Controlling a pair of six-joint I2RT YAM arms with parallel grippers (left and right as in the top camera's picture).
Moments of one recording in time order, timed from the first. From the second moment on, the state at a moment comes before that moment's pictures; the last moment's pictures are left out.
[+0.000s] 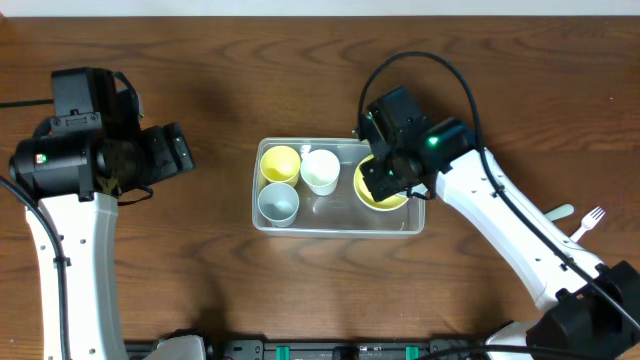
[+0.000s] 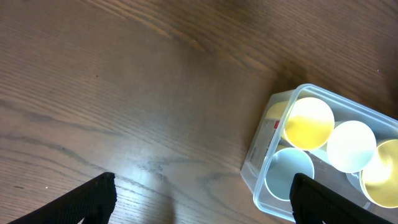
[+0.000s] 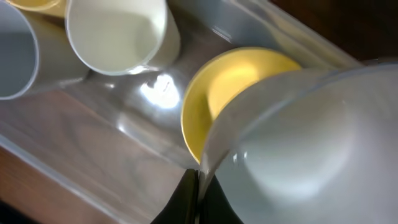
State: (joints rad) left arm 0.14 1.34 1.53 -1.34 0.07 -0.23; right arm 0.54 1.62 1.35 -0.99 -0.08 0.08
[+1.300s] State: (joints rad) left arm 0.14 1.34 1.53 -1.34 0.07 -0.23; right arm 0.55 1.80 1.34 -0.87 -0.06 0.01
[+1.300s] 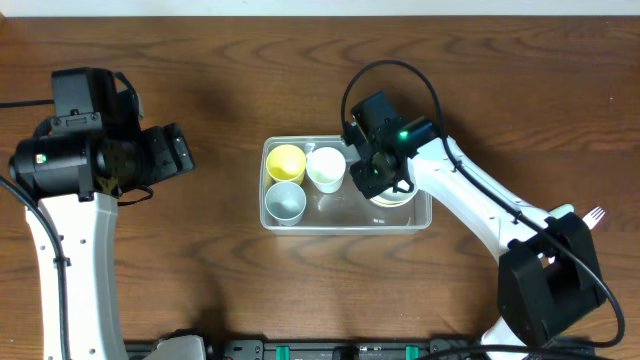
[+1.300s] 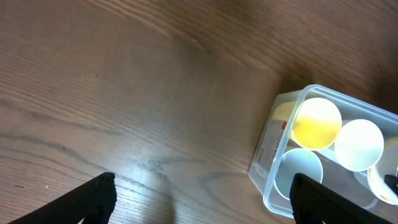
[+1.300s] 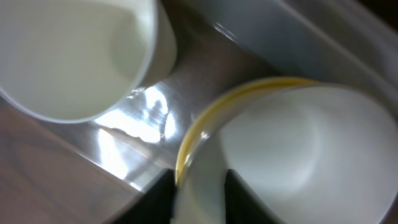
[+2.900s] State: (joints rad) left arm 0.14 1.34 1.53 -1.34 0.07 -0.23; right arm 0.44 1.70 1.60 -1.06 0.15 0.18
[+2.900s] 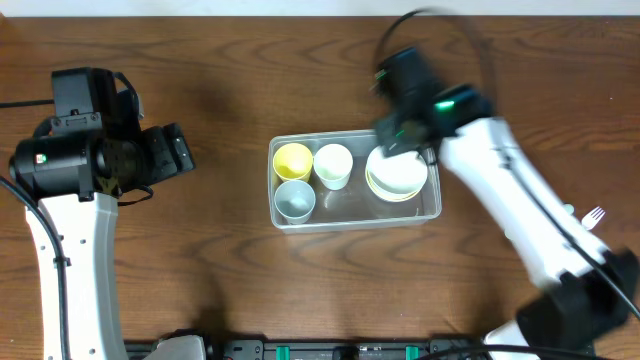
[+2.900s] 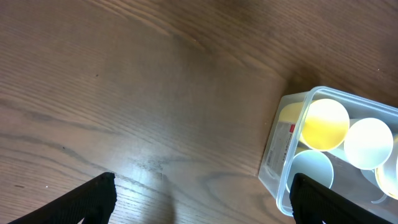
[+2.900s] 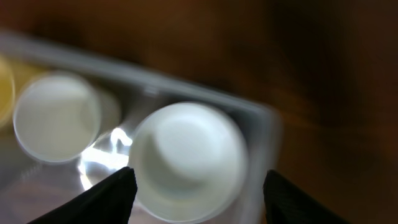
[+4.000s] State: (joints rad) left arm 0.14 1.34 1.53 -1.34 0.07 -0.23; right arm -0.37 1.67 1.07 -0.92 0.05 0.60
